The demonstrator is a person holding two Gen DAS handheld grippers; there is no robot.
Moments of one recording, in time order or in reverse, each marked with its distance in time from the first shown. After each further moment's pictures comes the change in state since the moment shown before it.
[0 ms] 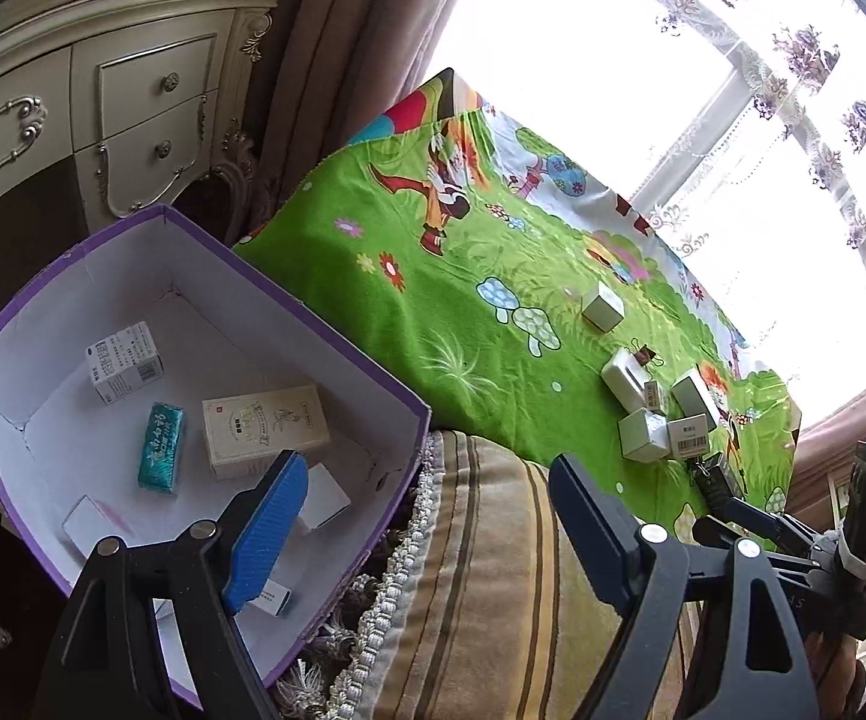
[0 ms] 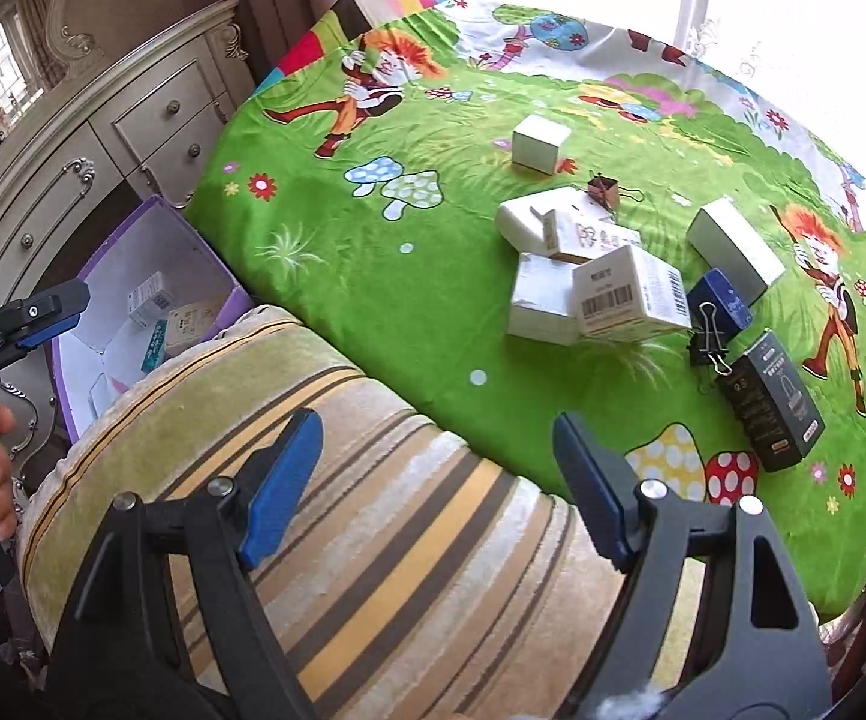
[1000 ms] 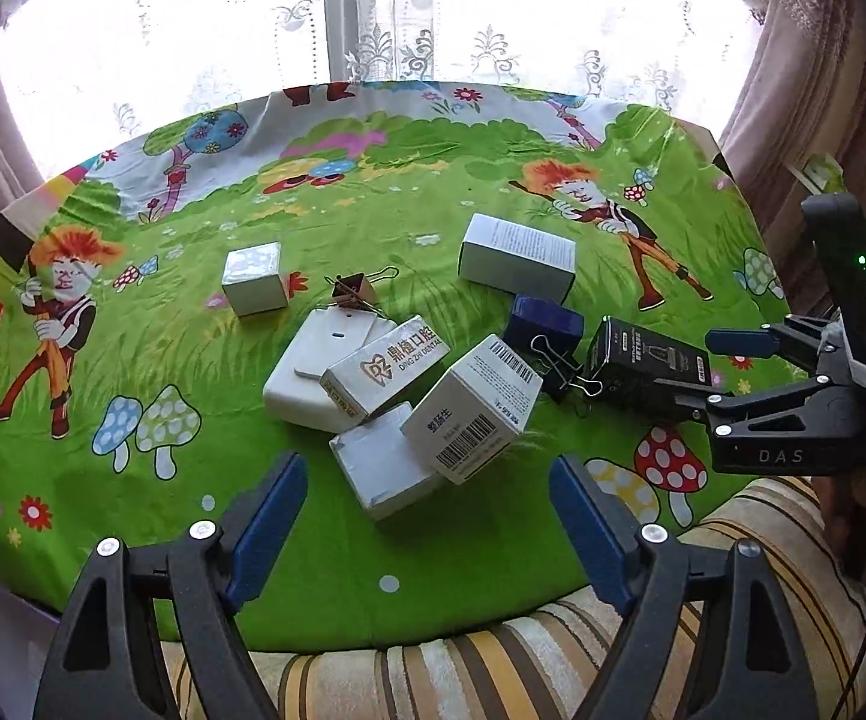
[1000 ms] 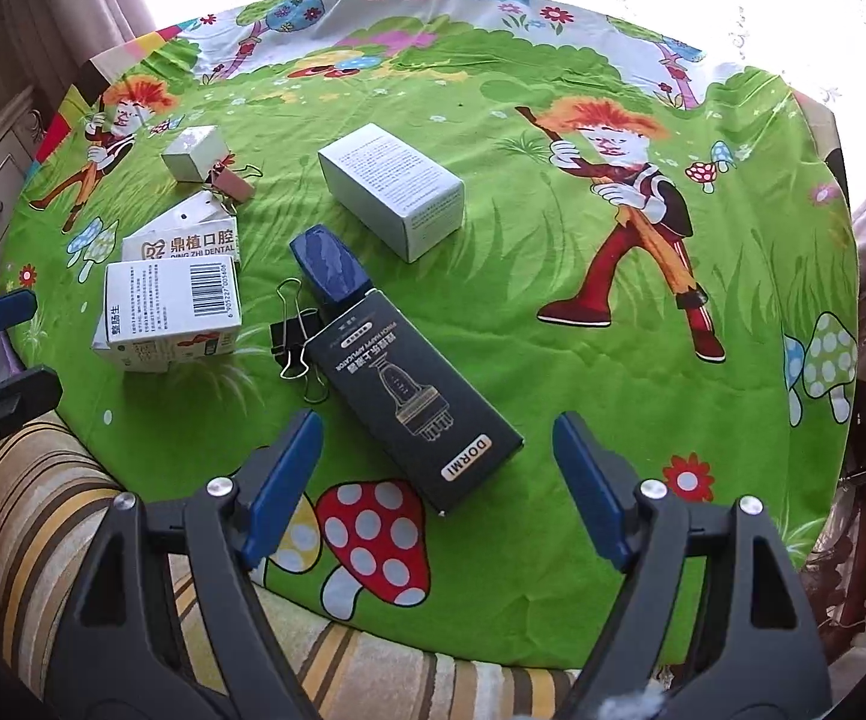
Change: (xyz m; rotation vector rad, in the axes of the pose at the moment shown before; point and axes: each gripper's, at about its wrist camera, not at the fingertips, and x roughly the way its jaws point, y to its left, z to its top) left arm 0.140 -0.268 -0.022 0.773 0.171 -0.059; right arm 0.027 -0.191 -0.009 0.205 0.044 -0.180
